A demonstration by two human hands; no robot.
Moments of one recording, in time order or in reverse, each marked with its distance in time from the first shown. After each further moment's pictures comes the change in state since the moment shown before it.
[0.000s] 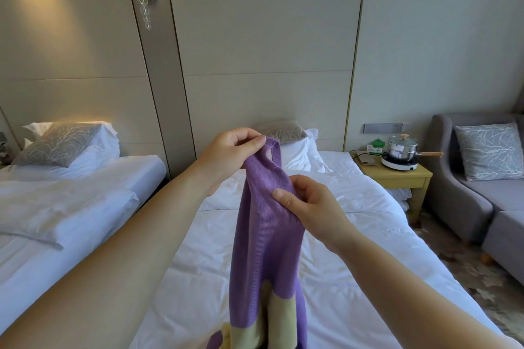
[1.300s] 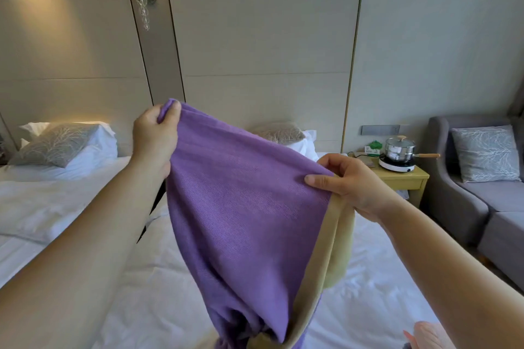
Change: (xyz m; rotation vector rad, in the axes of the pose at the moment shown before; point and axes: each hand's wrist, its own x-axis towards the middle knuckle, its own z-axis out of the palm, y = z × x) left_hand 0.013 -0.013 -0.082 -0.022 0.729 0.102; right_hand 0.018 -0.022 -0.072 -0.066 -0.065 0.122
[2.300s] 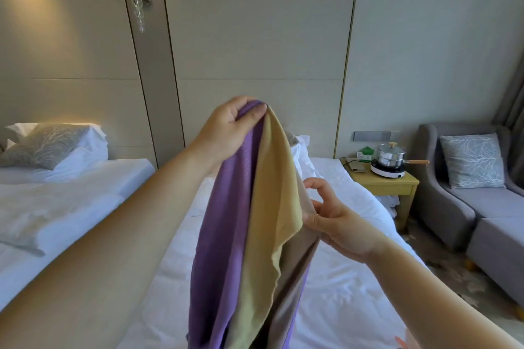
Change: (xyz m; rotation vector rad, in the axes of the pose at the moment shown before) left_hand -0.045 0.044 0.068 -0.119 -0.635 0.216; right_hand -0.029 0.031 0.019 0.306 -0.350 0.018
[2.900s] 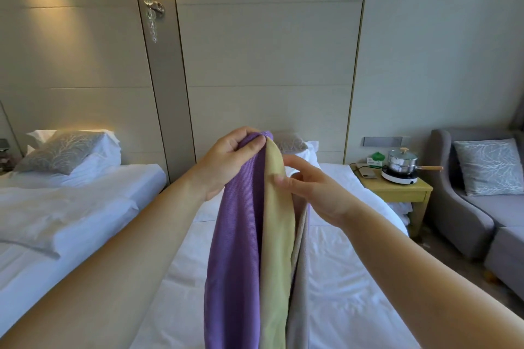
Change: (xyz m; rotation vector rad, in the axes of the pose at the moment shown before) left_hand -0.026 -0.017 -0.013 -0.189 -0.112 -0.212; right_hand 0.056 -0.049 0.033 -0.241 0.156 -0.031
